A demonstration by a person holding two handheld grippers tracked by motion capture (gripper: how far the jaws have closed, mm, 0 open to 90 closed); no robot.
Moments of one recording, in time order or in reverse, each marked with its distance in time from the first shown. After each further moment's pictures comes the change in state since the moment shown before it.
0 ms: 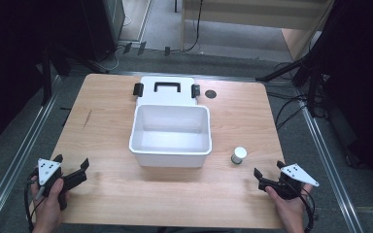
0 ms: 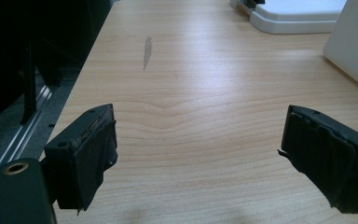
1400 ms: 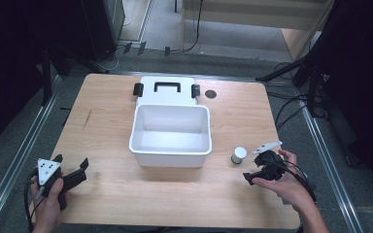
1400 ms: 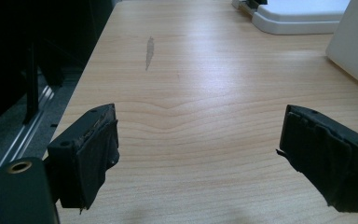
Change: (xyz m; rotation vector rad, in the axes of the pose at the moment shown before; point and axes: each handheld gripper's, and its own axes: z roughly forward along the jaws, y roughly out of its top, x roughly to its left) left arm 0.000 0.000 0.000 -0.003 0.009 -0.002; right arm 0.040 0.078 0.030 0.657 0.114 -0.307
